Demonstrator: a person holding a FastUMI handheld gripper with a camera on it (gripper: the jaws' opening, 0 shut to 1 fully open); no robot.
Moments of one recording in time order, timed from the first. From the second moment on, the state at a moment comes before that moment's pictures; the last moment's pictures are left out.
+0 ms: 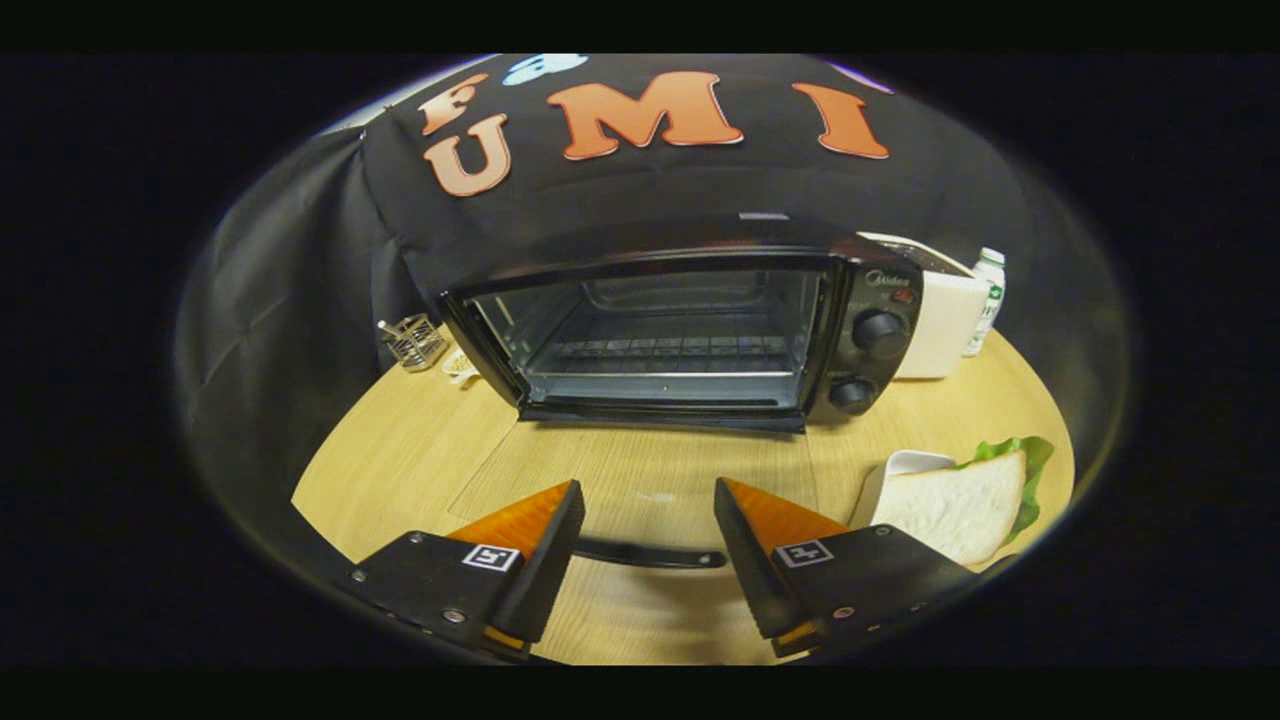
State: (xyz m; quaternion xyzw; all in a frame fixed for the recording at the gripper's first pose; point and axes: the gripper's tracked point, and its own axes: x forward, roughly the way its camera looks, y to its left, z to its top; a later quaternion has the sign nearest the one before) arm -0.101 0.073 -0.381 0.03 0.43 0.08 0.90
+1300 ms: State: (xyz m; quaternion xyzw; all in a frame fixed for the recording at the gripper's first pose) arm -0.147 -0.146 -0.408 0.09 0.52 -0.05 0.85
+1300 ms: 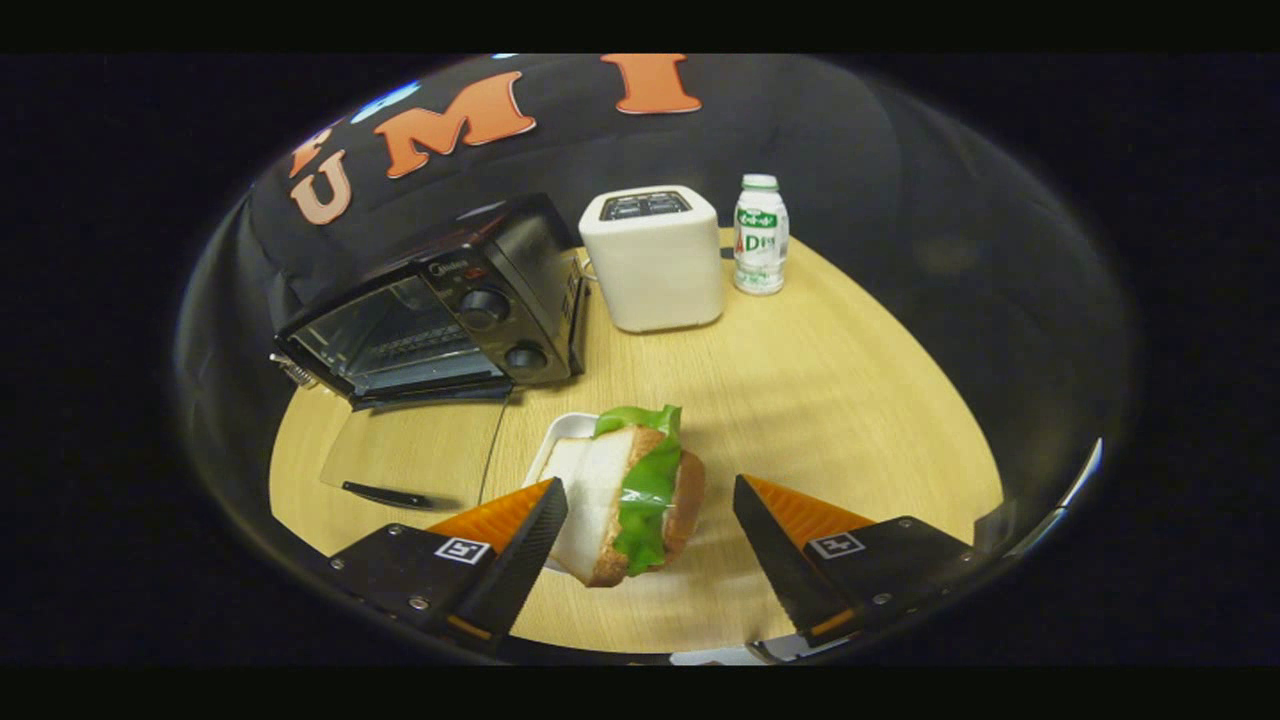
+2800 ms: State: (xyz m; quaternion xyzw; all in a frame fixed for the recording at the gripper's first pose) arm -0.100 -0.060 -0.316 0.26 0.43 -0.01 0.87
